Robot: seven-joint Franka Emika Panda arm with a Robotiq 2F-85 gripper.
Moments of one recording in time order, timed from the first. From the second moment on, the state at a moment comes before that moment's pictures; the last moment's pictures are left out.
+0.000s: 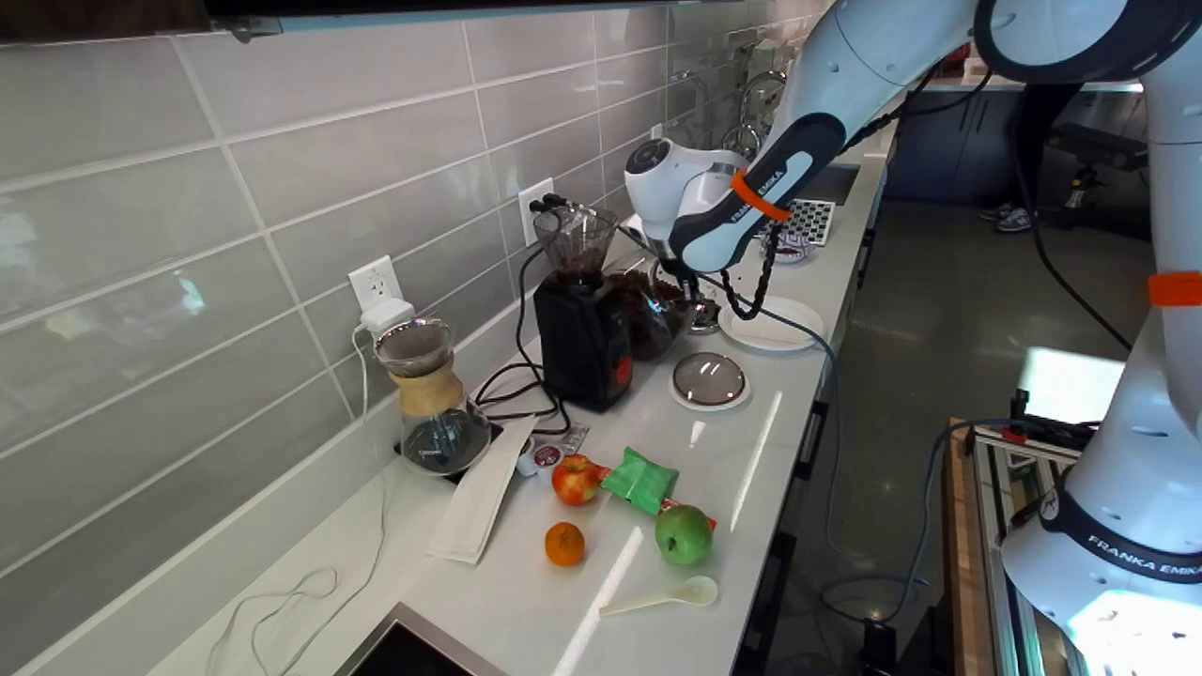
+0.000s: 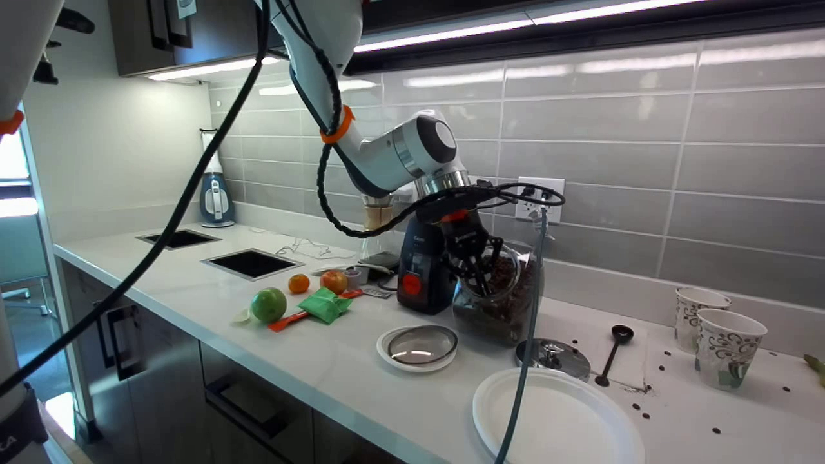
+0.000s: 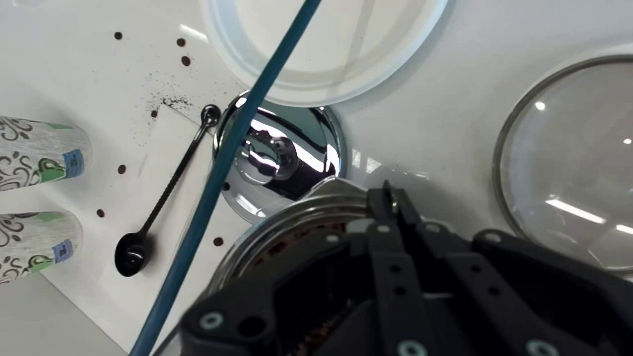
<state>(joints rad) -0.13 0.39 -0.19 -1.97 -0.62 2.35 -0.25</state>
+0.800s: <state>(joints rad) -0.07 0.42 -0.20 -1.97 -0.90 2.32 0.15</state>
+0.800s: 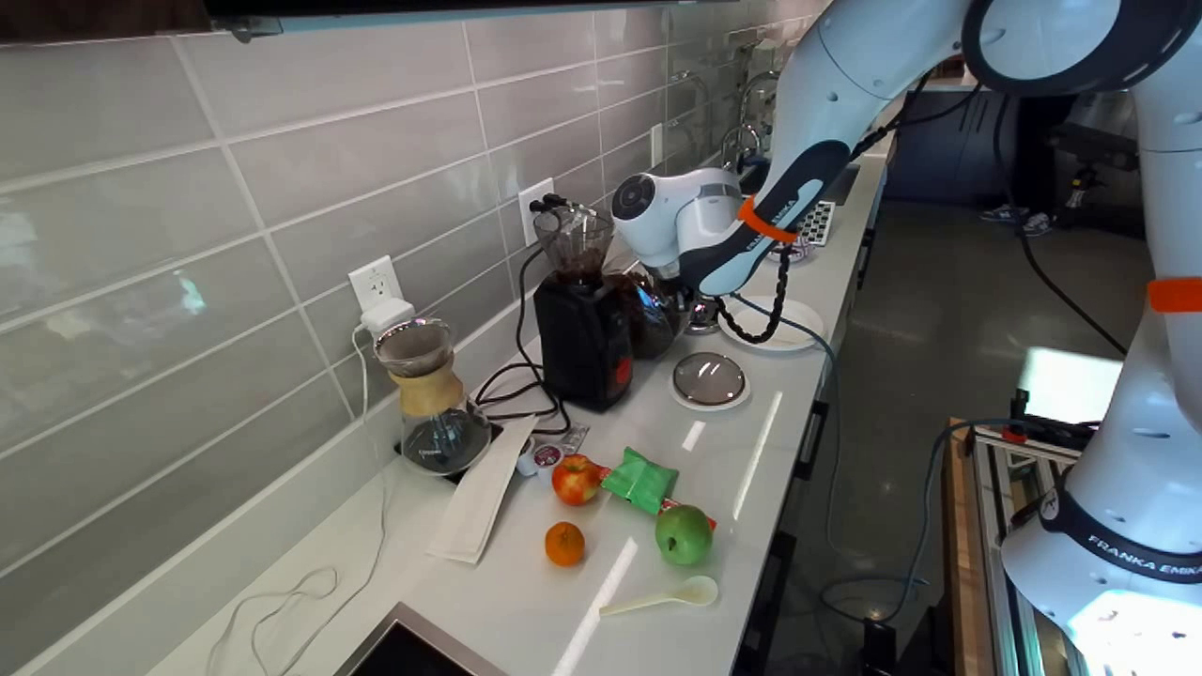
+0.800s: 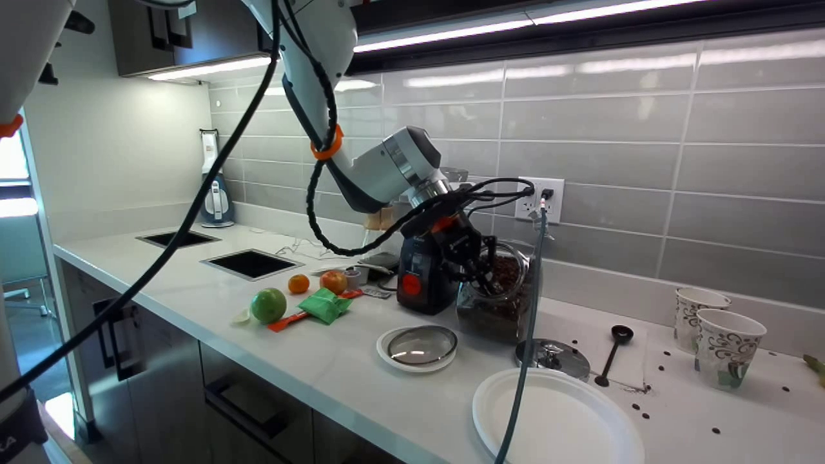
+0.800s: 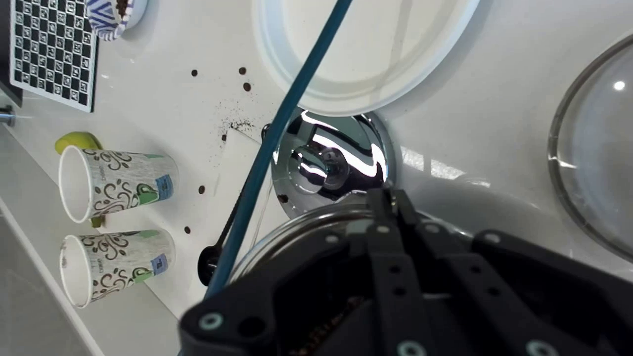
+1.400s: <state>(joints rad) -0.03 0.45 -0.19 -1.96 -1.02 2.22 0.34</state>
